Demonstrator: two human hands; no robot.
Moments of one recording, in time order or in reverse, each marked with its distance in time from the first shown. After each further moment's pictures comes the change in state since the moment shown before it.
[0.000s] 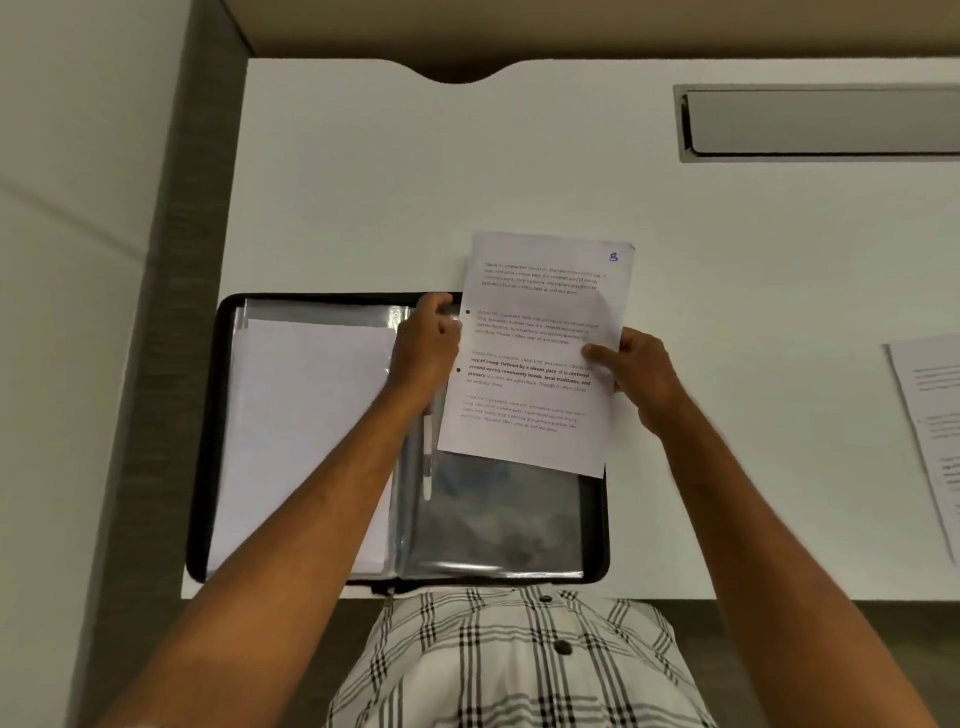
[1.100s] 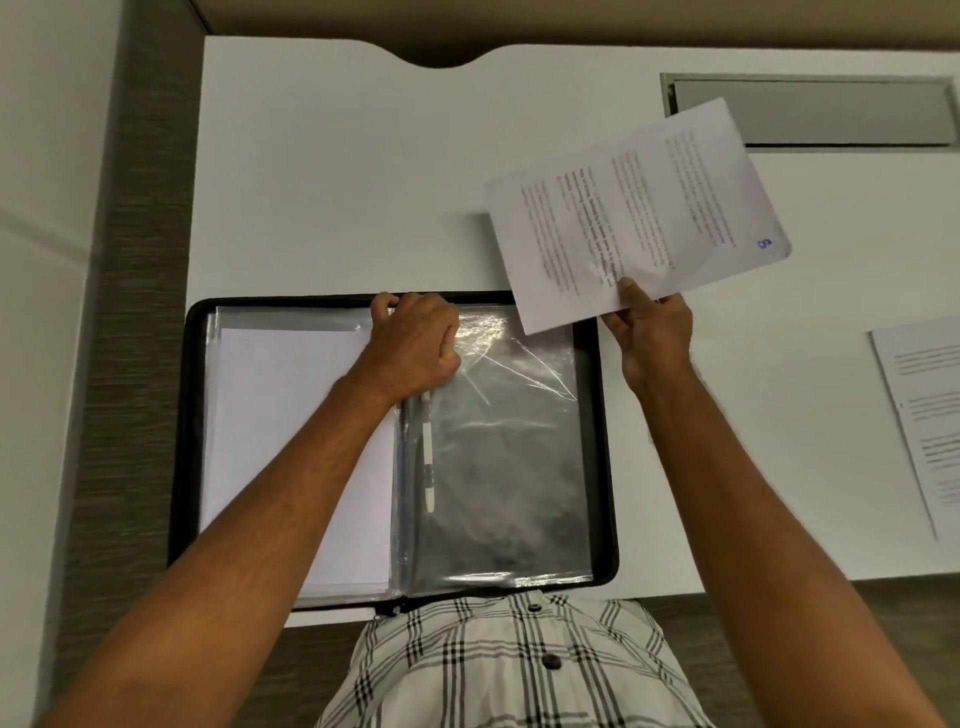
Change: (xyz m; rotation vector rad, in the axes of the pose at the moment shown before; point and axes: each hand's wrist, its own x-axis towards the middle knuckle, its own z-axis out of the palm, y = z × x) left_hand 0.020 -0.015 -0.031 0.645 -0.198 0.550; right_hand 0.019 -0.035 0.021 0.715 0.328 -0.098
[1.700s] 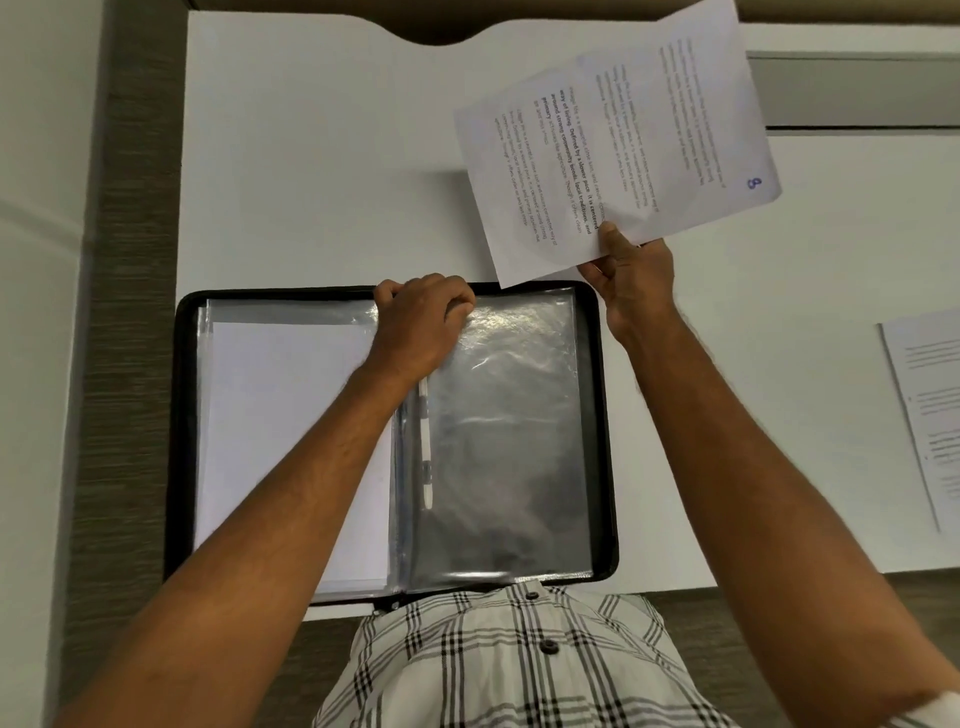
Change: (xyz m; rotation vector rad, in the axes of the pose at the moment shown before) left_hand 0.018 0.012 0.003 -0.244 0.127 -0.134; right_hand 0.026 -0.012 0.047 -0.041 -0.091 0.005
